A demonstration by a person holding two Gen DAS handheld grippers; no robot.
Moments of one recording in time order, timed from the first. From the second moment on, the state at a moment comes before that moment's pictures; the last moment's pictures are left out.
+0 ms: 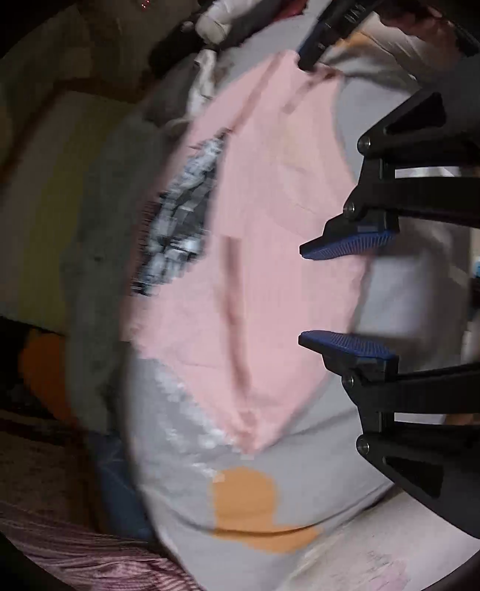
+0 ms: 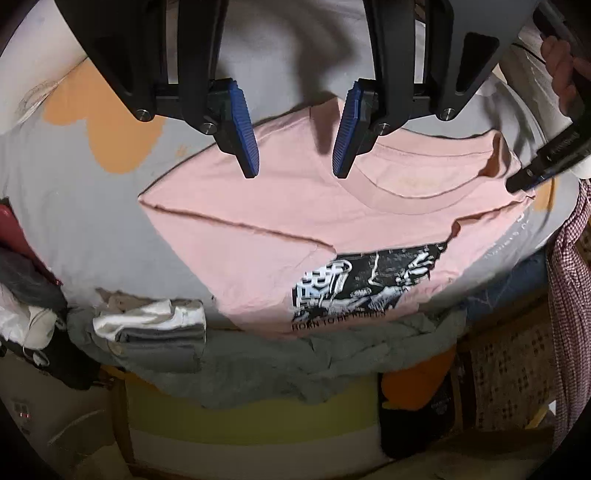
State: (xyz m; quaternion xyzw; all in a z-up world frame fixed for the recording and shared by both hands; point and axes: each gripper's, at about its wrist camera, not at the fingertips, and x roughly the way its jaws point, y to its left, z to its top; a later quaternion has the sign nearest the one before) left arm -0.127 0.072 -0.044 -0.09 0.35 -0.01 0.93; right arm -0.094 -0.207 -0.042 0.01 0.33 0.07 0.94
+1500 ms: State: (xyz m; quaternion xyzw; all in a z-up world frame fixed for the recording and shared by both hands) left arm -0.014 0.105 -0.002 -0.17 0.34 -0.02 0.93; right arm 0.019 -0.220 -0.027 0.06 0.36 0.08 0.93
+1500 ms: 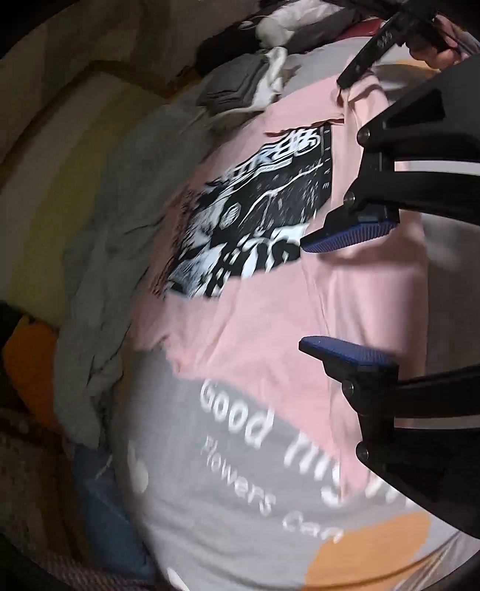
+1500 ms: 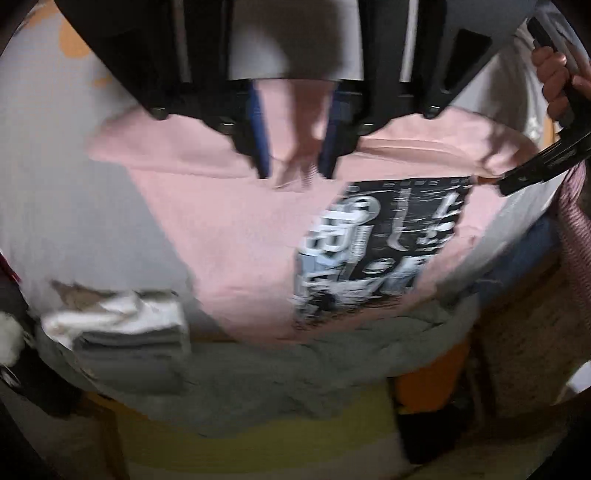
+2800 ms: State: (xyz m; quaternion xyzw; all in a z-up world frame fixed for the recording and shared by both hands) left arm -0.131 0.174 0.019 -0.35 0.23 0.00 0.91; right arm -0.057 -0.321 -0.004 0.26 0.31 0.02 0.92
